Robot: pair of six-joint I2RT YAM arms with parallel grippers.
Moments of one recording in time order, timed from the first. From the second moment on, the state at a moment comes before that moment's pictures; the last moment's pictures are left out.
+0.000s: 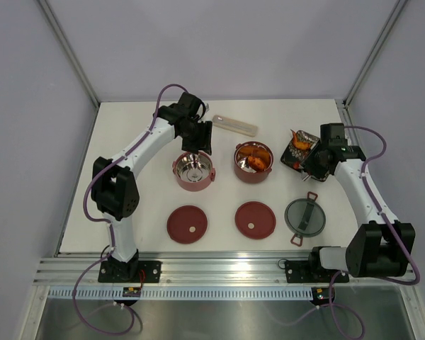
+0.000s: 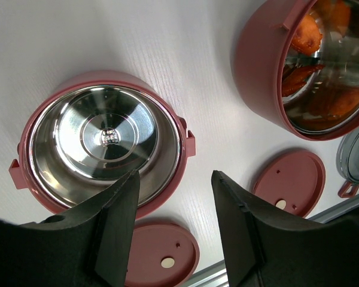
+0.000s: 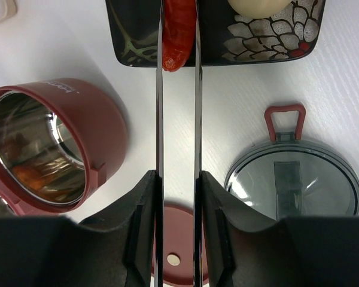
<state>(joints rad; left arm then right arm) -0.48 1.92 1.77 -0.91 0.19 -0.34 0.01 1.32 1.08 -0.76 0.04 0.70</state>
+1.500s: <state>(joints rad) -0.36 2.01 1.88 -0.89 0.25 -0.41 0.37 1.39 1.44 -0.95 -0.05 0.55</state>
